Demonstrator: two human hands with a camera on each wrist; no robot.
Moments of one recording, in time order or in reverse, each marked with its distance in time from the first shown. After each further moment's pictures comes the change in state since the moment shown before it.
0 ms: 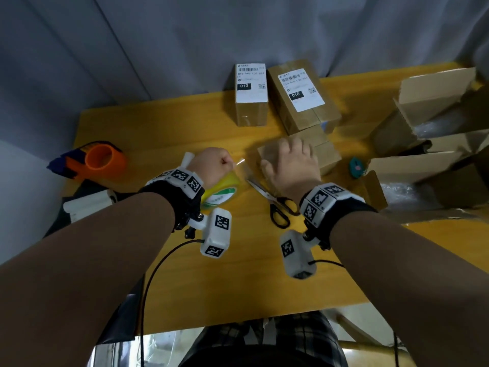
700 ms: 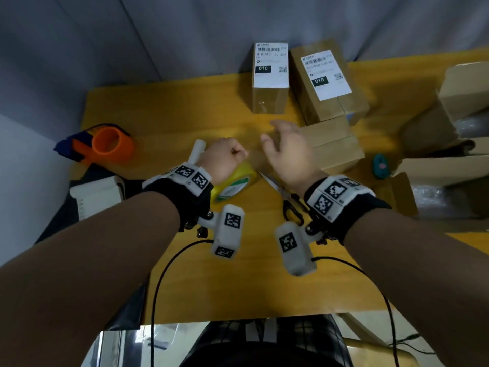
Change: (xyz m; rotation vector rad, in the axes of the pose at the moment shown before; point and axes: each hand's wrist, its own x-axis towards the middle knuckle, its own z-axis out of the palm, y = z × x) left_hand 0.006 -0.009 0.007 -0.120 0.007 -0.101; right_hand 0.024 -0.033 0.006 0.589 0.149 -0.102
